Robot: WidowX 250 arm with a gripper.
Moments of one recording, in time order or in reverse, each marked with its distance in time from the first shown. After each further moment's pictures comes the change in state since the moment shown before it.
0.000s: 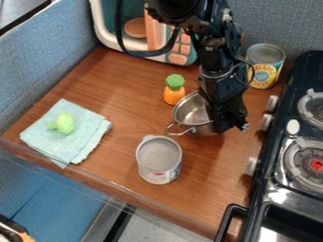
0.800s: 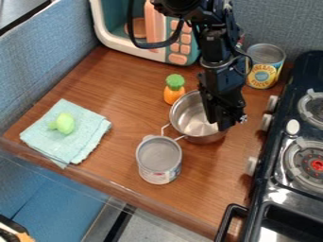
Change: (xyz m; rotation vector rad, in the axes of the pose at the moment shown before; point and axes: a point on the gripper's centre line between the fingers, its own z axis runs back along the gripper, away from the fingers) arm 0.005 0.006 -0.002 -0.070 0.064 -0.010
